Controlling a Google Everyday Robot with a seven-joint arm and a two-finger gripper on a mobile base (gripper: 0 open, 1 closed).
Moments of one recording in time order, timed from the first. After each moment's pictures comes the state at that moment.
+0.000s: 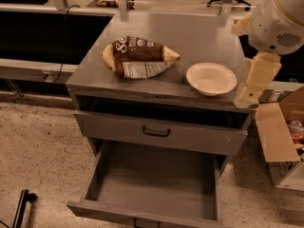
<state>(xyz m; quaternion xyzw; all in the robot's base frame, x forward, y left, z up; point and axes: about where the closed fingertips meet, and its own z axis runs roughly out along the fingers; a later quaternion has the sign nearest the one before) 0.485 -0.190 0.982 -0.64 0.74 -0.05 0.21</state>
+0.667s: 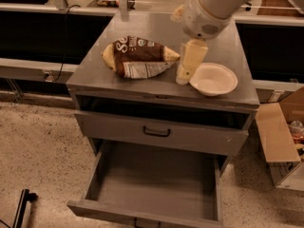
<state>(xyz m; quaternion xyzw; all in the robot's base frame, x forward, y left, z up) 0.585 -0.077 0.970 -0.71 0.65 -0.03 0.28</state>
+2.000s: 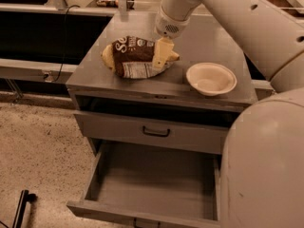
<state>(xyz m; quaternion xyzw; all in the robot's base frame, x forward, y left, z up) 0.713 -0.031 0.901 -0.68 0.70 -0.01 0.23</state>
